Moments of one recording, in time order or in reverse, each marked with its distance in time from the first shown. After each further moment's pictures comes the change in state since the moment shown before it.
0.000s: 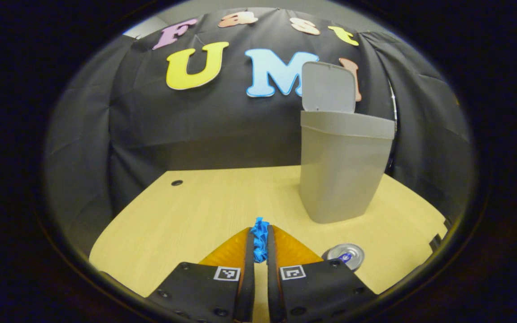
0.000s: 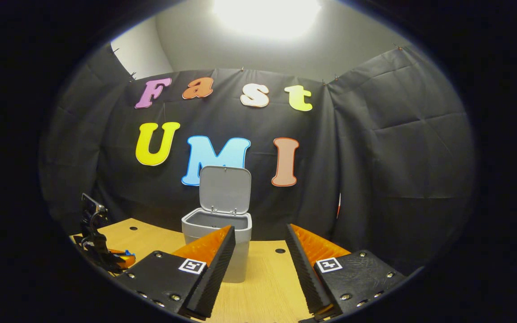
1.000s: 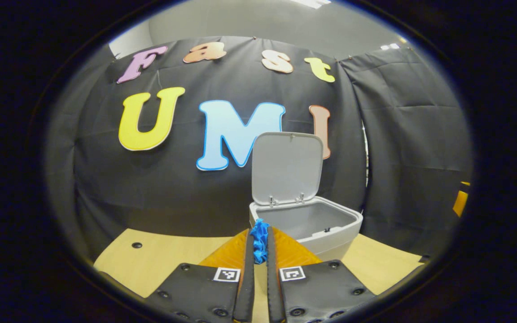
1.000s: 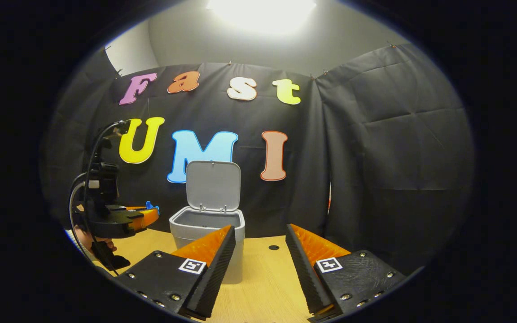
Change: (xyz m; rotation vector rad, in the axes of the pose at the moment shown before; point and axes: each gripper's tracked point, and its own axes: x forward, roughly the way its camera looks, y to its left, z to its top) left arm 0.057 -0.122 0.207 0.035 -0.279 -0.210; right arm 0.022 0.001 -0.013 0.017 0.045 -0.116
